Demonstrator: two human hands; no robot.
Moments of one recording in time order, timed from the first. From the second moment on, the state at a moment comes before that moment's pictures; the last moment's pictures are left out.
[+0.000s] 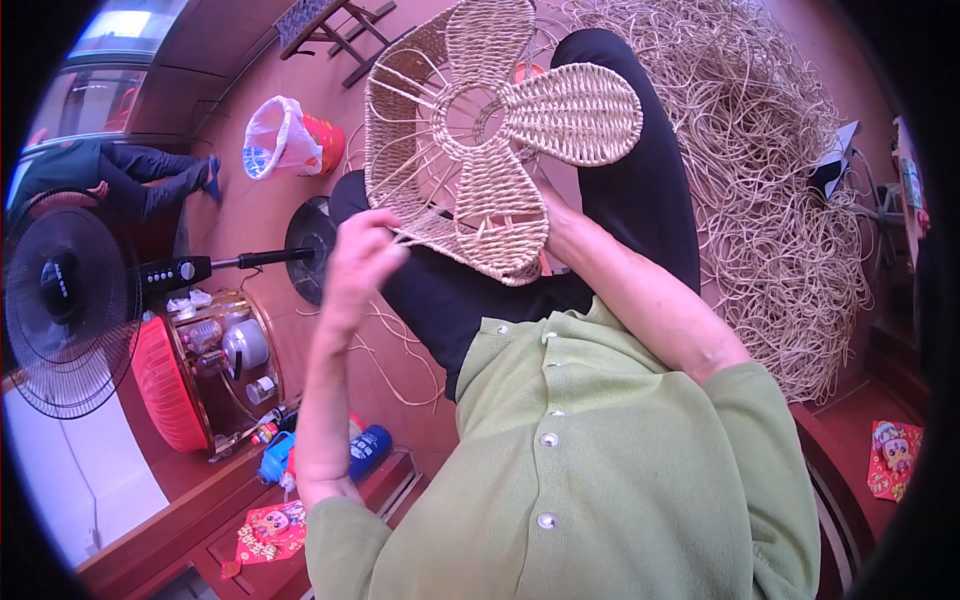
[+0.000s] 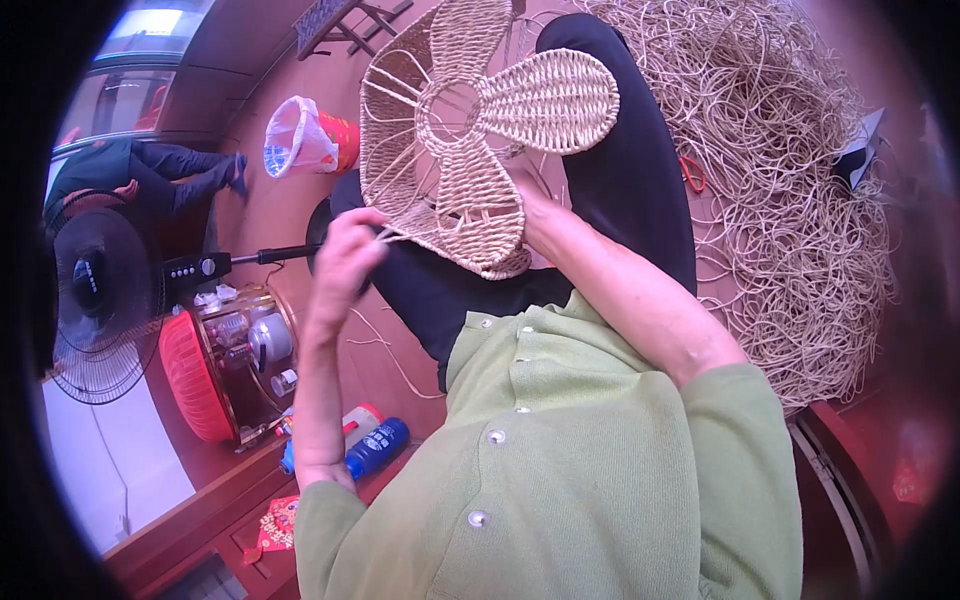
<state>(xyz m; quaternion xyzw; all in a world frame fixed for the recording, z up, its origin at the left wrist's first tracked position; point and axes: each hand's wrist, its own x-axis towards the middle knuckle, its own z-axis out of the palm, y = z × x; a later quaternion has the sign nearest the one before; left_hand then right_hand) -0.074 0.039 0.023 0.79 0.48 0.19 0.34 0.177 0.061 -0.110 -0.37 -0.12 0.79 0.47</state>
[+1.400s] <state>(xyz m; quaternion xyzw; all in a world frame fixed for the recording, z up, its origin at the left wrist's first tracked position) 0.028 0.030 -0.015 0.87 0.42 0.23 0.13 0.194 -0.003 -0.094 -0.41 -0.17 0.77 0.46</state>
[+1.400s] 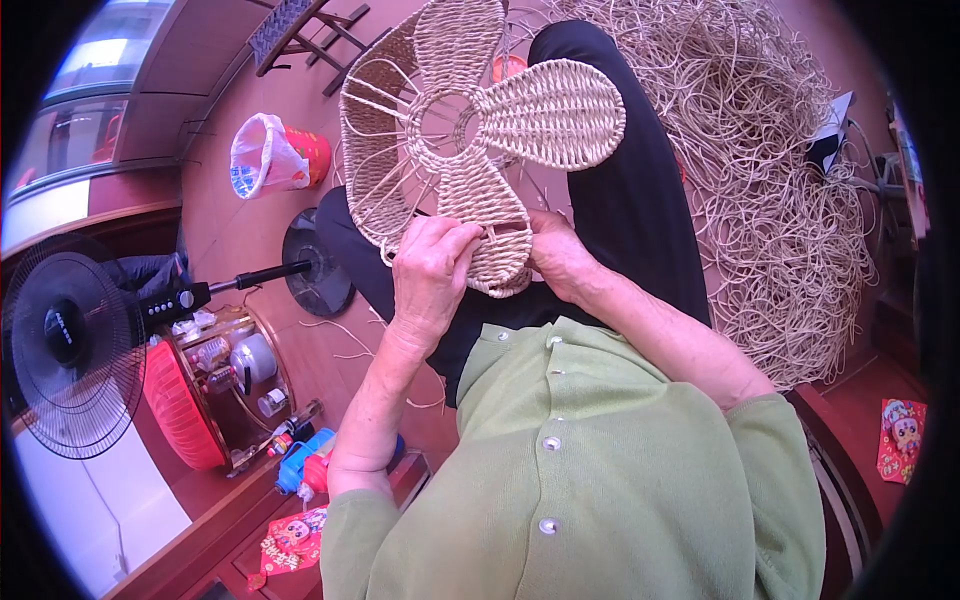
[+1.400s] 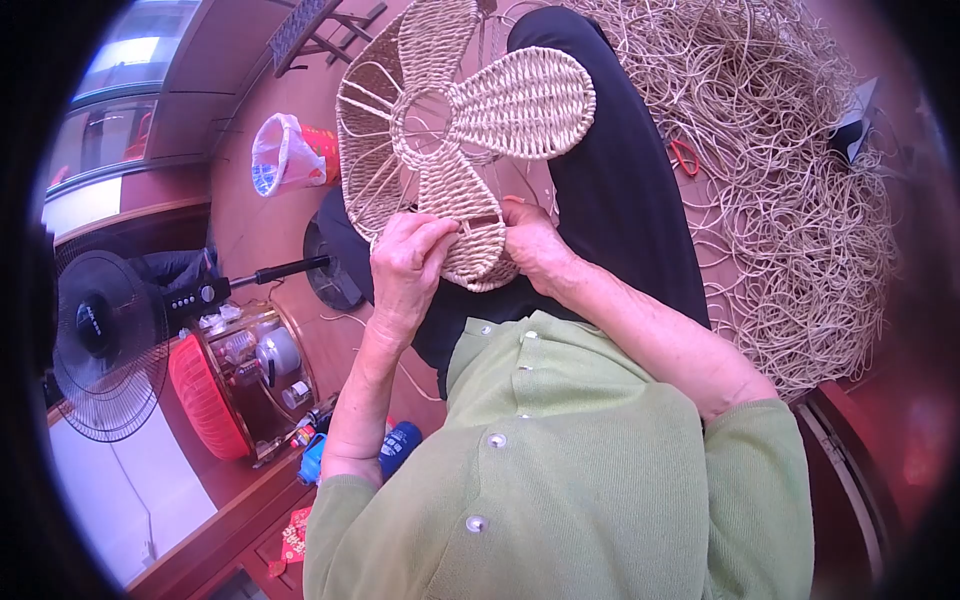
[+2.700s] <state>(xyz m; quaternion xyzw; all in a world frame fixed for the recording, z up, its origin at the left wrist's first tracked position) 0.003 0.005 -0.047 0.70 0.61 0.34 0.18 0.309 -0.026 0.020 -0.53 -0.75 0.14 0.37</state>
